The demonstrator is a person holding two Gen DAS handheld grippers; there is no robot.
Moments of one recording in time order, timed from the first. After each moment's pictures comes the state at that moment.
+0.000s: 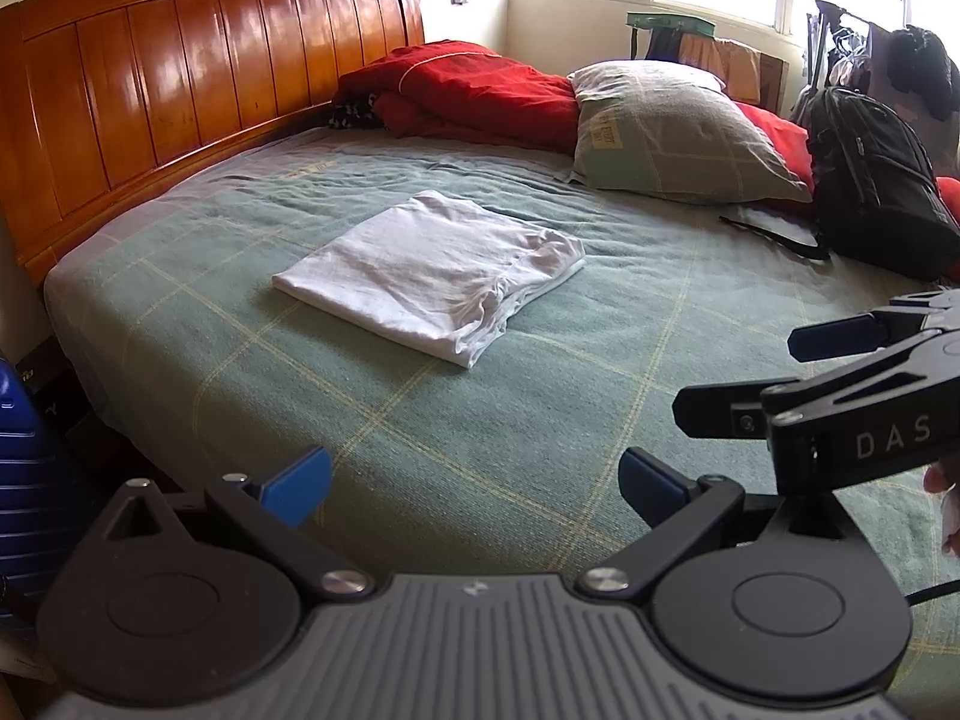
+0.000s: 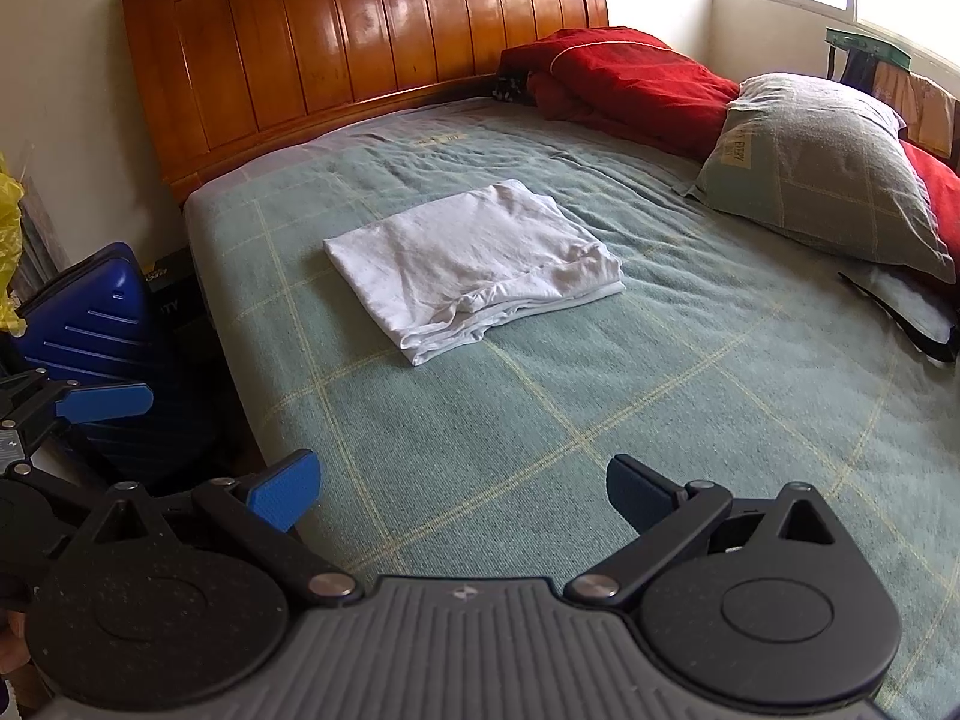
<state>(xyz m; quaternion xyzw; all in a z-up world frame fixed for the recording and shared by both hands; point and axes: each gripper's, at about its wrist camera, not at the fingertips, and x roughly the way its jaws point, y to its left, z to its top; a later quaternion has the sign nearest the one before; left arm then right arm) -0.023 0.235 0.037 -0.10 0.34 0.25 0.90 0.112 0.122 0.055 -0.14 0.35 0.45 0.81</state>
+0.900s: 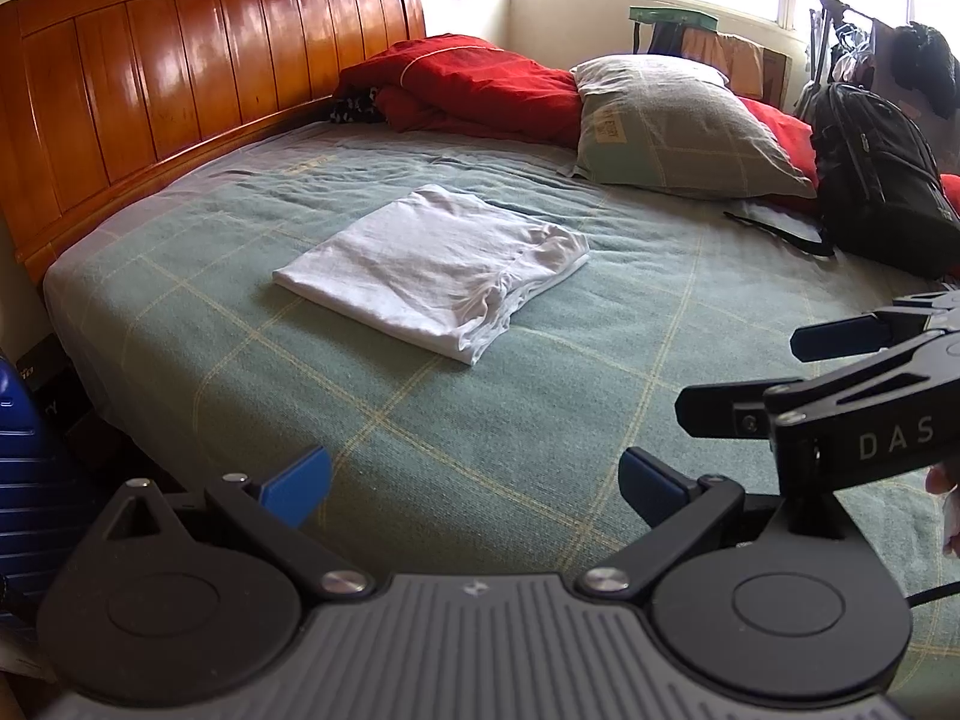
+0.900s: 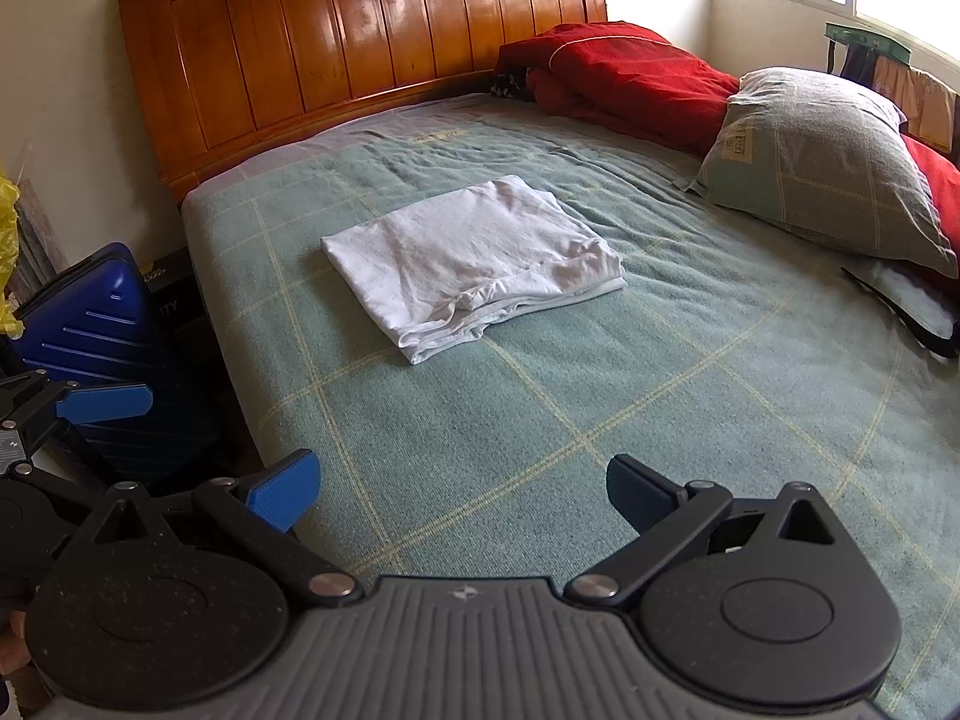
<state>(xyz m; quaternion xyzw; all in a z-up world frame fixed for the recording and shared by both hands) -0.018 0.239 0.035 -0.10 0.35 0.25 0.90 0.116 0.125 0.053 -0.14 0.36 0.45 0.80</state>
